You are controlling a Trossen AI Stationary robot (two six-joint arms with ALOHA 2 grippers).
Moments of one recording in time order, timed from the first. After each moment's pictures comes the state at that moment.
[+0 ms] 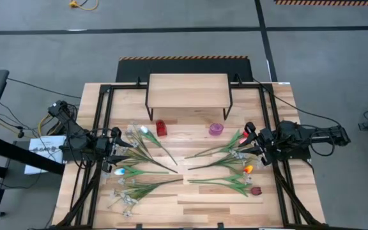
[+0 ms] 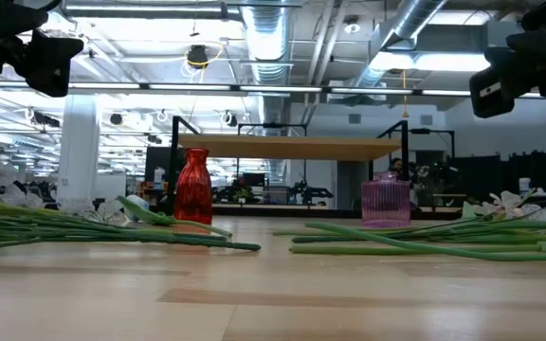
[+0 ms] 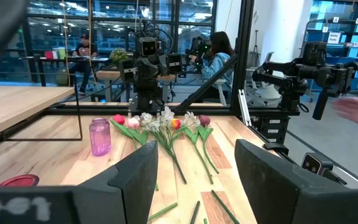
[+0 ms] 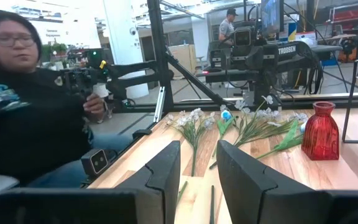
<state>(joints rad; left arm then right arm) -0.78 0.00 0.01 0.09 -0.66 0.00 0.07 0.01 0.02 0.03 -0.29 0.11</state>
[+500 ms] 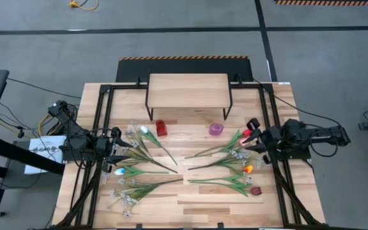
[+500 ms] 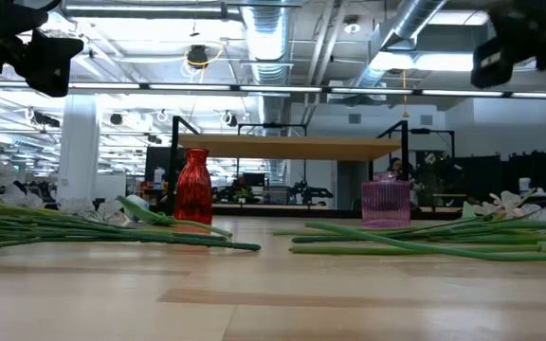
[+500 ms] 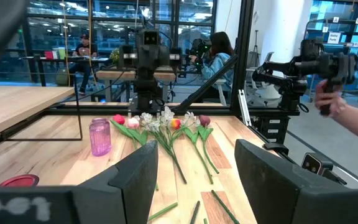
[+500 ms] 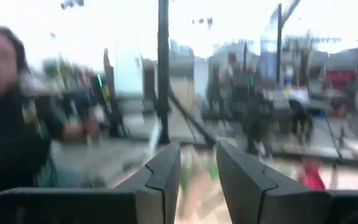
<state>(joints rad) -0.78 0.00 0.01 0.09 -0.66 0.00 0.07 0.01 0.02 0.26 -0.29 0.07</state>
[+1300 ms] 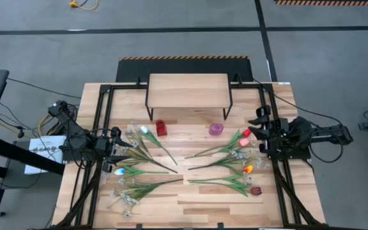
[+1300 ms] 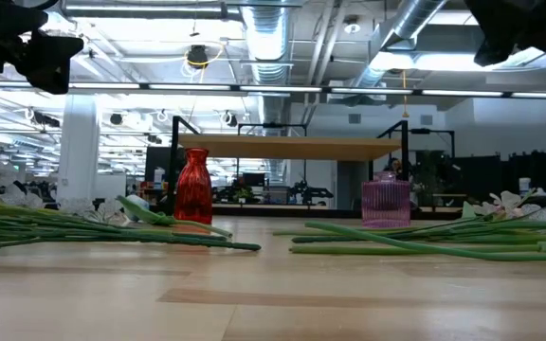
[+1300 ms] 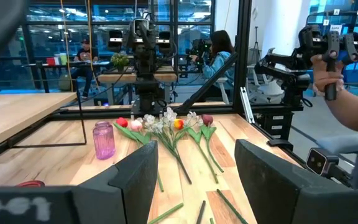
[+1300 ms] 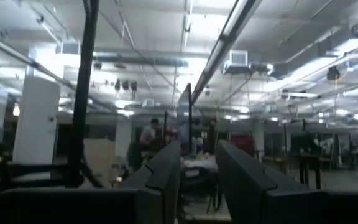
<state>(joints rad) -0.78 0.00 0.01 0.10 -0.66 0.05 0.07 0.09 0.04 0.53 0.05 -0.12</state>
